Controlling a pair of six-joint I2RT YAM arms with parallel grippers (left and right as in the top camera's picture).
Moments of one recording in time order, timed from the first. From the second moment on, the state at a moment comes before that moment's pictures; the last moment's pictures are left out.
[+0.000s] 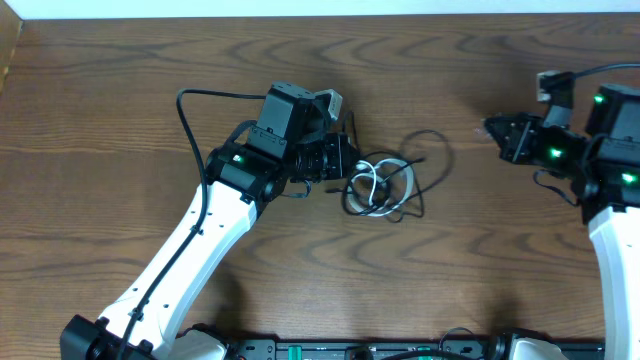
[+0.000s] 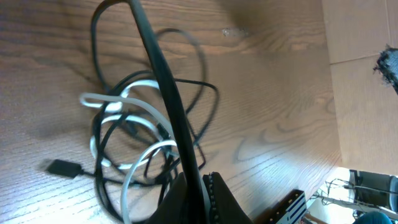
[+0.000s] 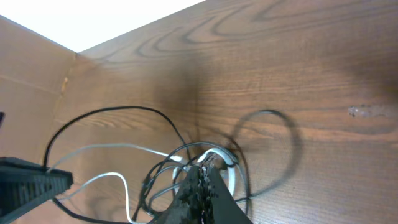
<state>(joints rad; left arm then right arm) -0.48 1.44 1.22 -0.63 0.47 -0.56 -0.18 1.26 1.11 -0.63 -0.70 0.19</state>
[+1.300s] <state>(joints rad) -0.48 1.44 1.22 -0.60 0.60 -0.56 0.20 1.84 1.11 -0.42 -1.35 -0.24</state>
